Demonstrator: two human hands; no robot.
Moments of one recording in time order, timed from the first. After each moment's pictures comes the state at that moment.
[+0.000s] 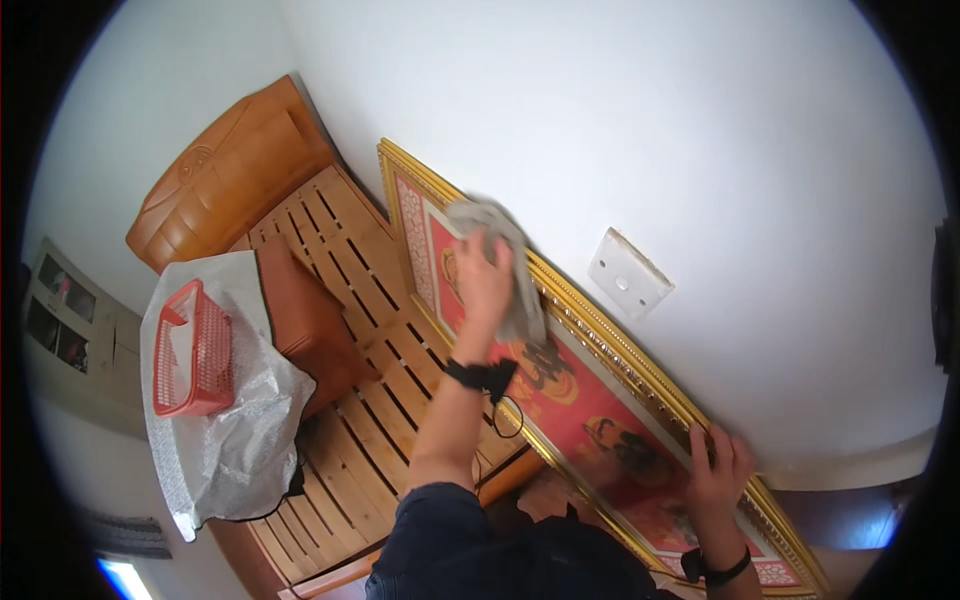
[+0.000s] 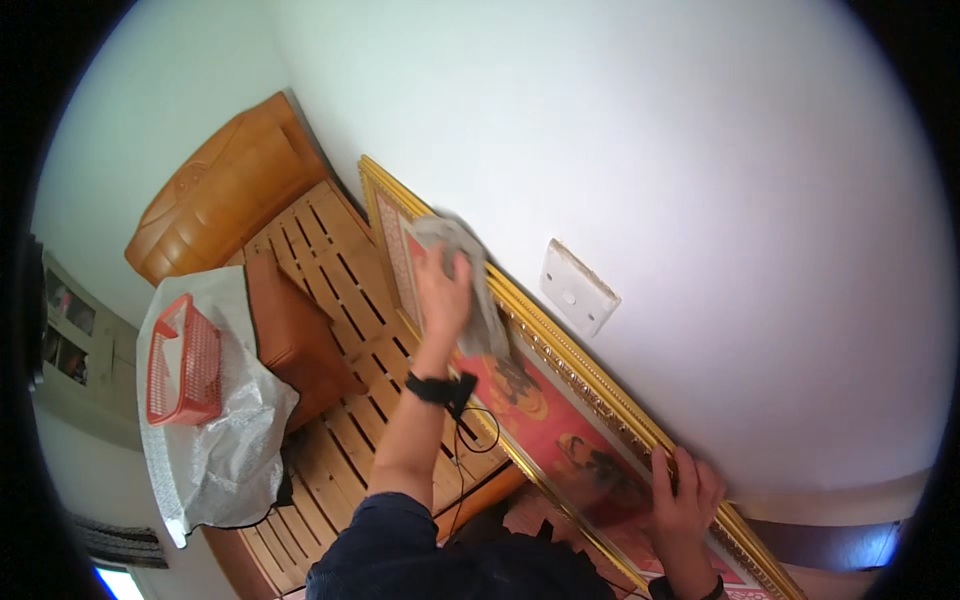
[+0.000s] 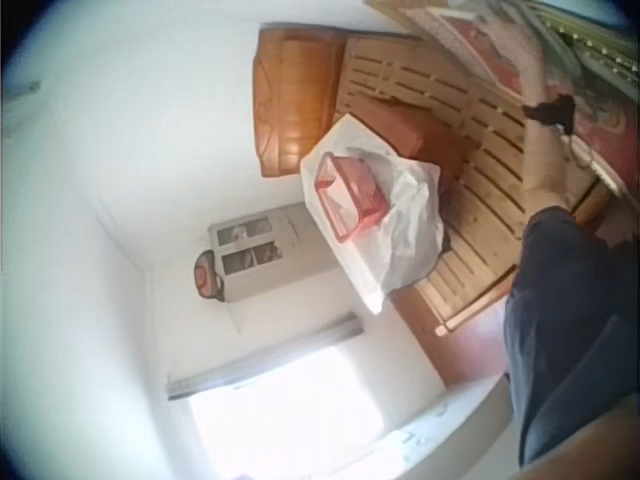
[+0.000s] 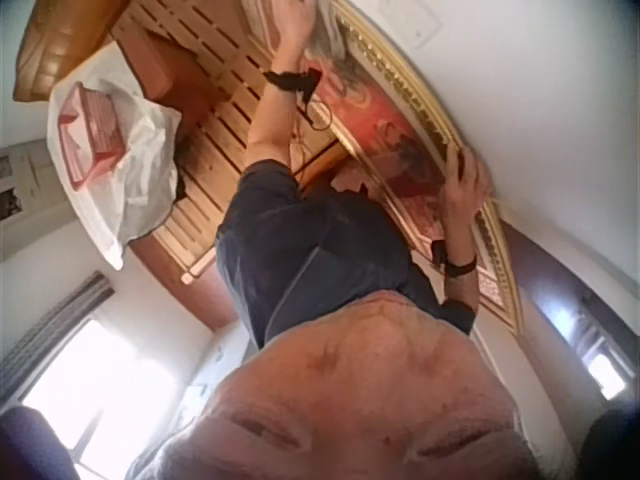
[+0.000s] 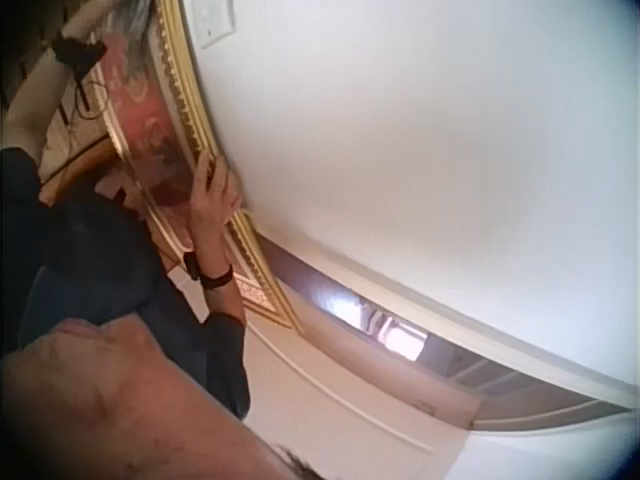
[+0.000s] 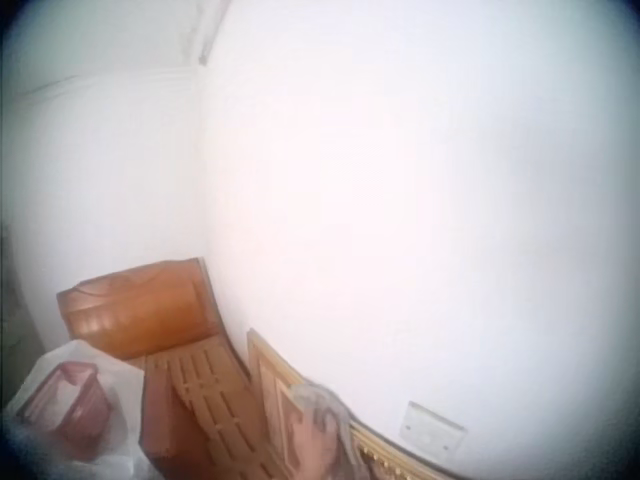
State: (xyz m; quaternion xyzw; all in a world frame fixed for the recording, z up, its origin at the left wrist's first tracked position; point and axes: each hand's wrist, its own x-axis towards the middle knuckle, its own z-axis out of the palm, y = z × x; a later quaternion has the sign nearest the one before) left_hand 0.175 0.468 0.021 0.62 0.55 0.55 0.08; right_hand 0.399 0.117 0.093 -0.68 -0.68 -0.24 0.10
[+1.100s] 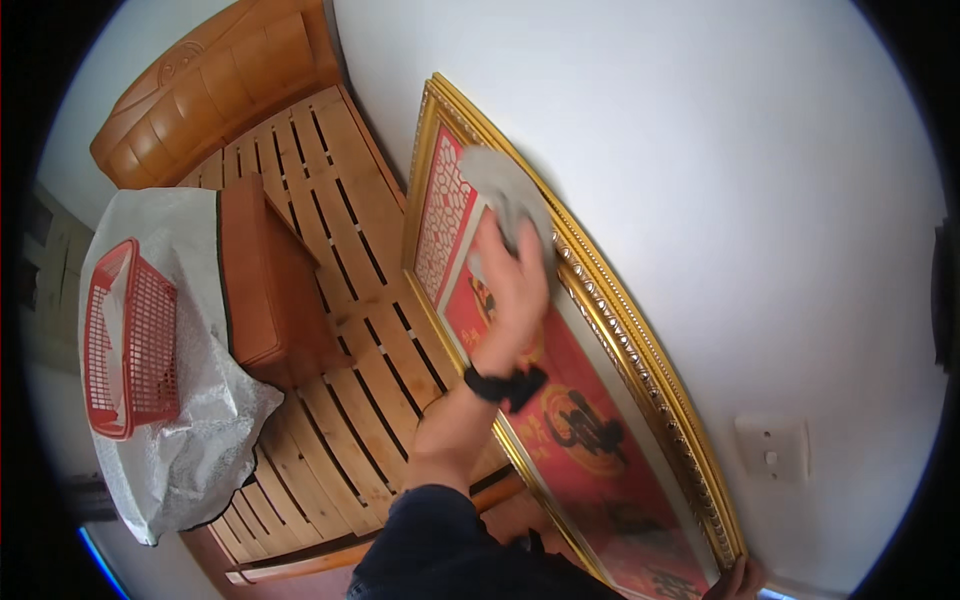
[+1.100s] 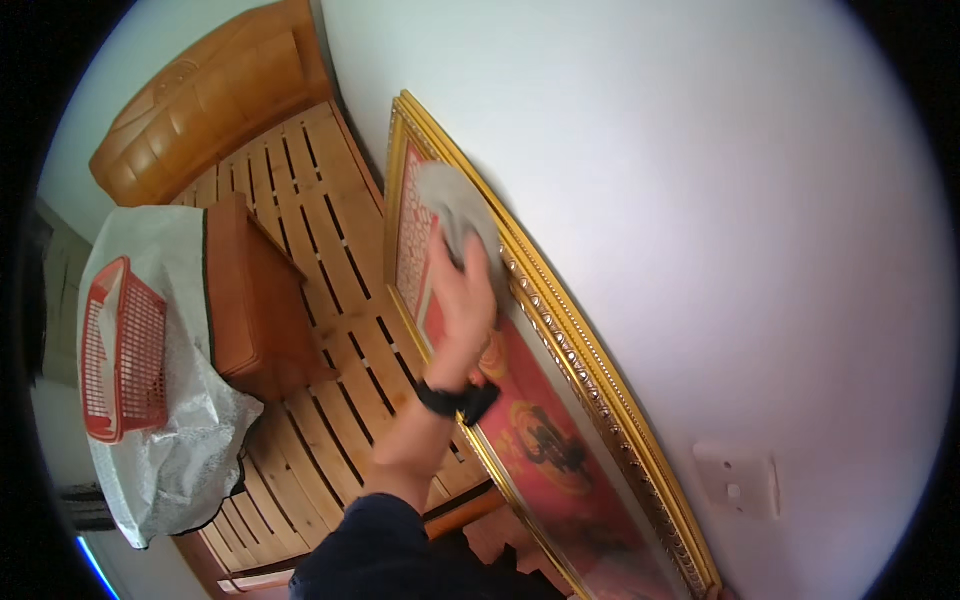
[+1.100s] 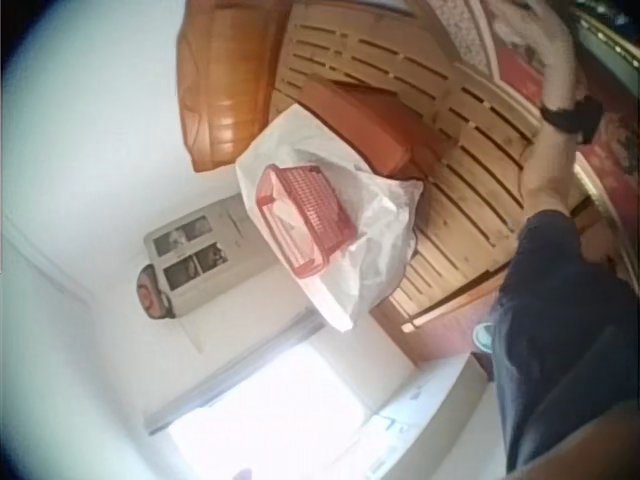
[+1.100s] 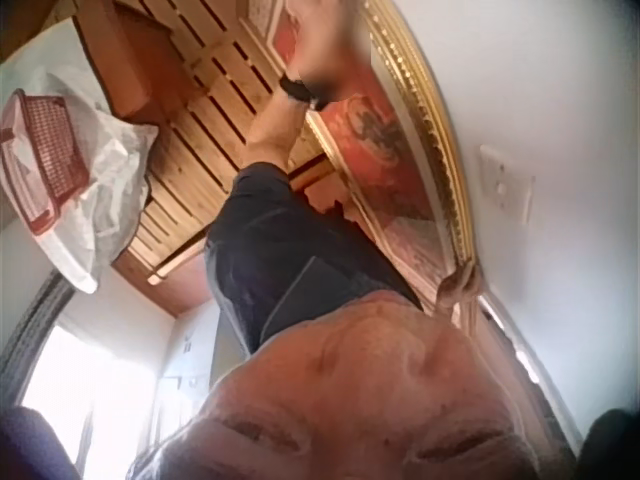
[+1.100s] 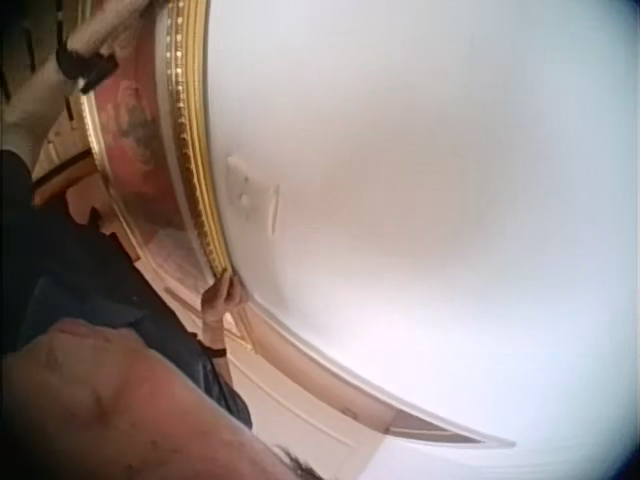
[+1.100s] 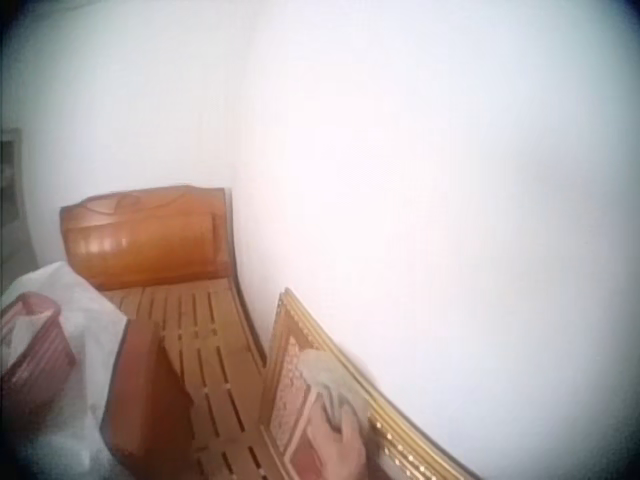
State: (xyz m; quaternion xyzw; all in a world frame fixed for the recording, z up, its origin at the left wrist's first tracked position) left_hand 0.125 0.589 -0.038 0.44 0.52 0.70 0.21; right_hand 0.393 0.106 0.098 -0.67 -0.68 -0.31 0.01
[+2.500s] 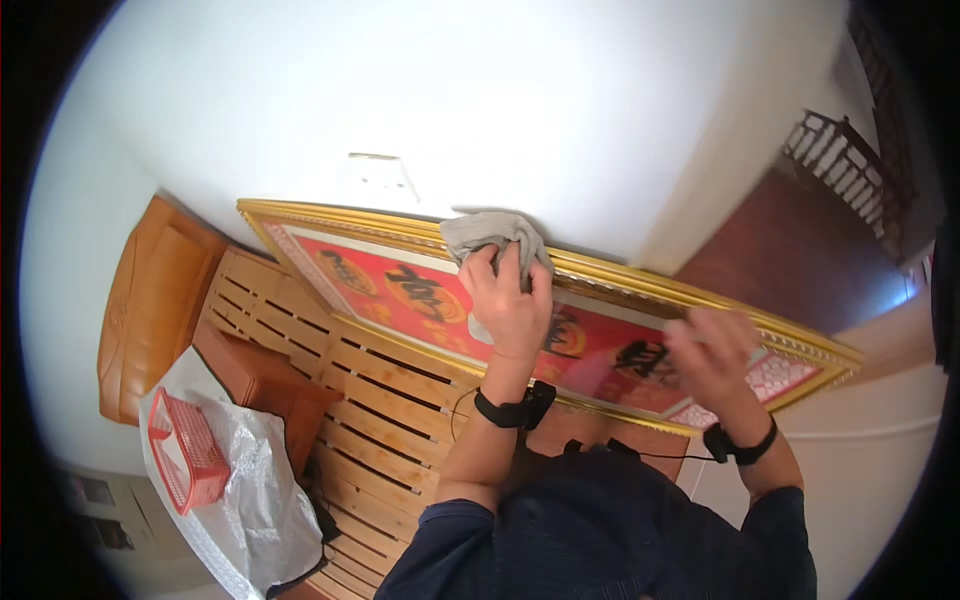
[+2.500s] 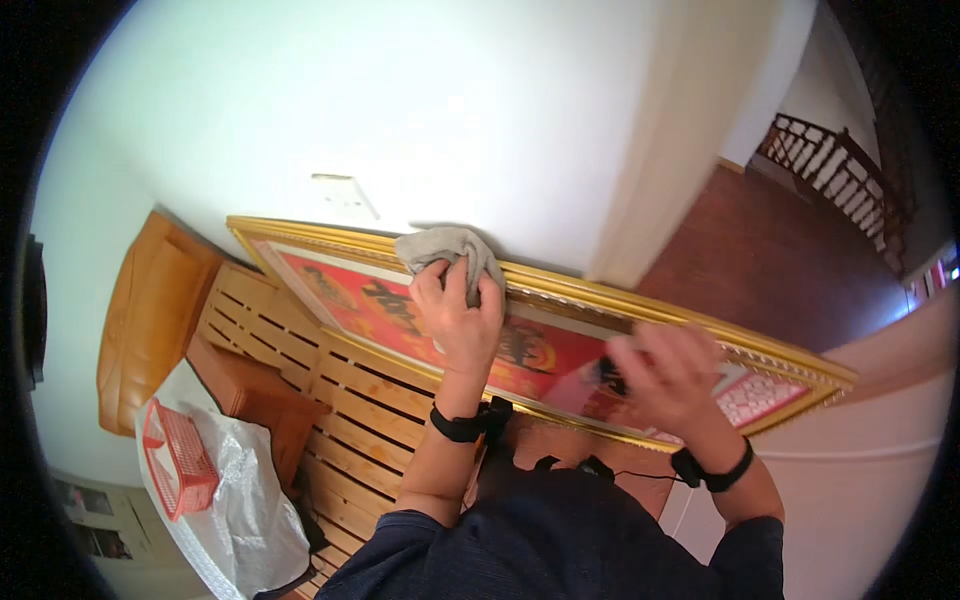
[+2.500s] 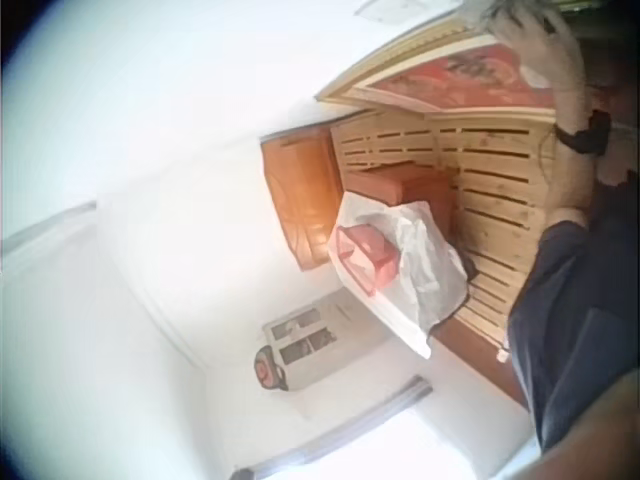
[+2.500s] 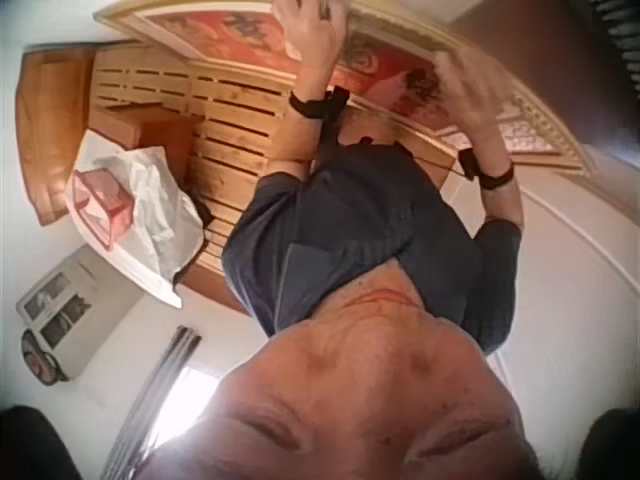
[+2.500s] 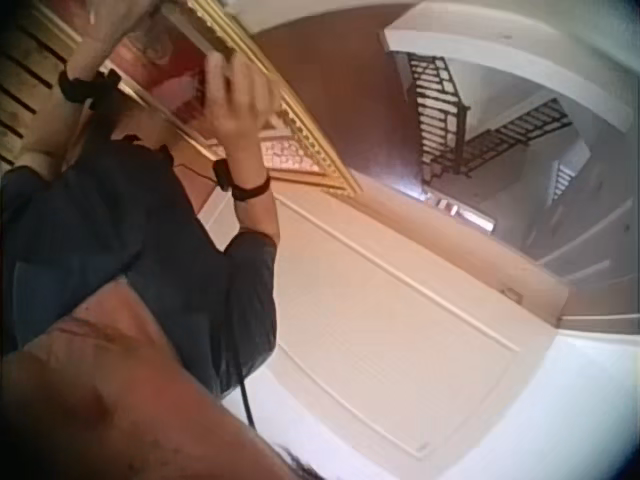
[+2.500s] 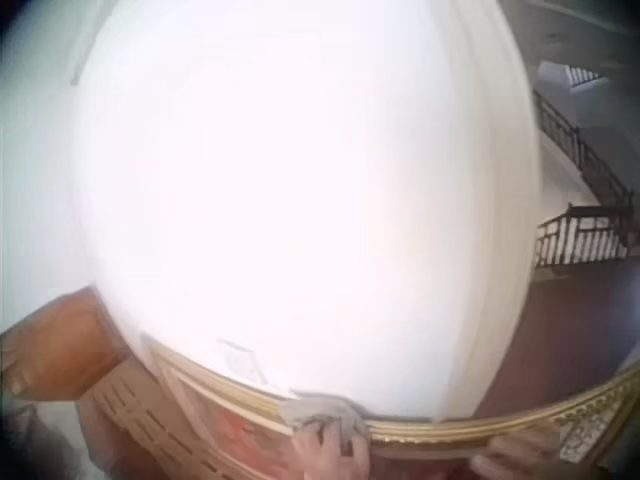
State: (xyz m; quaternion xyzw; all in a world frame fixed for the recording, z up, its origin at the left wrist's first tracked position) left_hand 0.310 0.189 0.059 0.74 0.33 0.58 0.08; right_hand 0.444 -0.037 0.119 -0.60 -0.68 -0.38 0.20
